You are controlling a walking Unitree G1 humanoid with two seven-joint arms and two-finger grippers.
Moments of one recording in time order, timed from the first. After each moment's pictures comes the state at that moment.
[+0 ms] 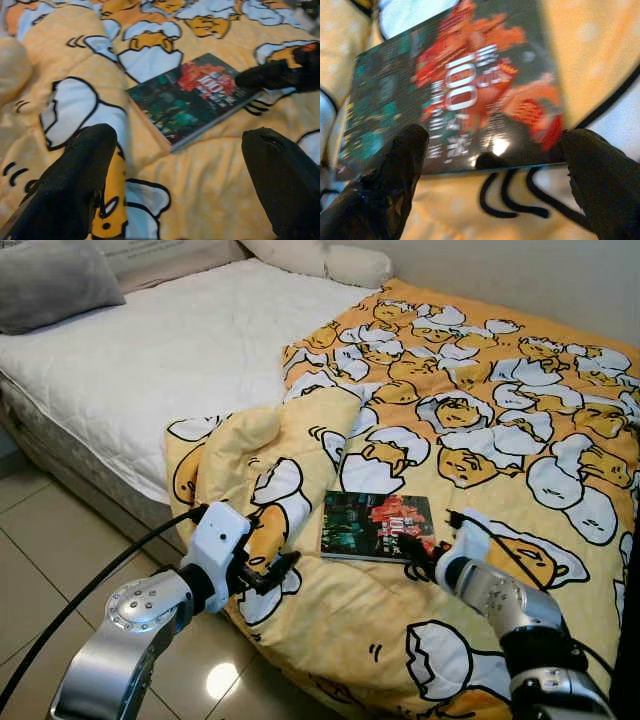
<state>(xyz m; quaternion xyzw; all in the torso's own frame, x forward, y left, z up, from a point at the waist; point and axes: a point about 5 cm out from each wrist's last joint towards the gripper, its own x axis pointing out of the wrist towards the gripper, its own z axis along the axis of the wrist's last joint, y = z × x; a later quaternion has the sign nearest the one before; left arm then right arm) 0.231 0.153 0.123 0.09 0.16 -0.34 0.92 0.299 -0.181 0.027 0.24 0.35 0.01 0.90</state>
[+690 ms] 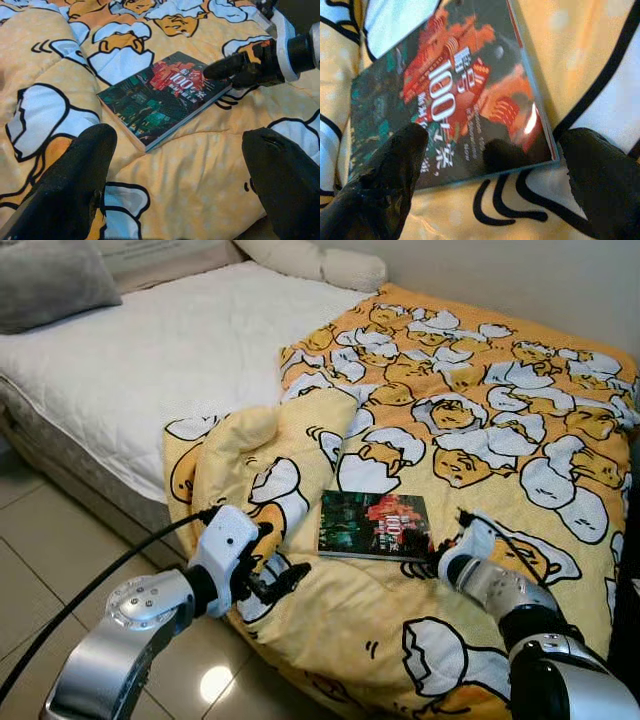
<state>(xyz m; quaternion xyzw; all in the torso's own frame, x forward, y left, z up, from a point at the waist) 0.229 0.149 0.127 0.09 0.16 -0.38 0.90 0.308 -0.184 0.014 0.32 0.36 -0.01 0.88</state>
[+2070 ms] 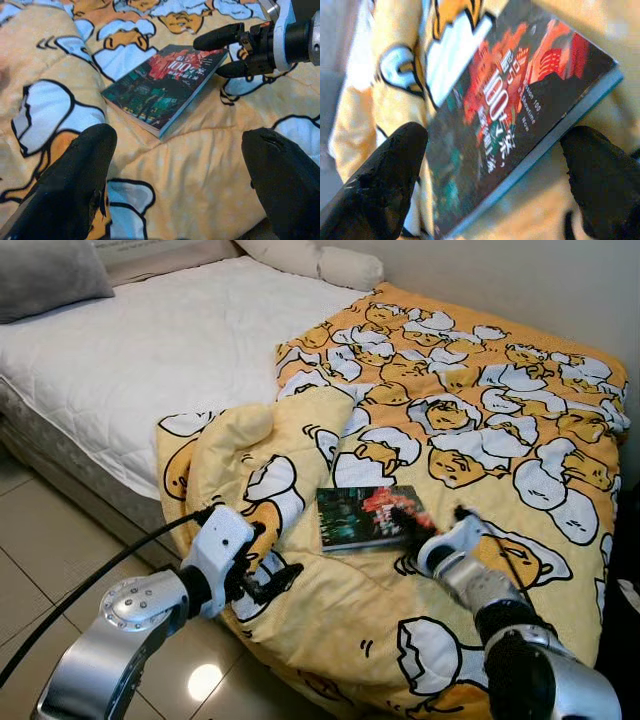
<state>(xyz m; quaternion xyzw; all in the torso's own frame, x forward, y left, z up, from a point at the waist) 0.230 0.153 0.129 0.11 0.16 -0.37 0.91 0.324 -0.160 0.027 0.48 0.26 -0.02 0.84</state>
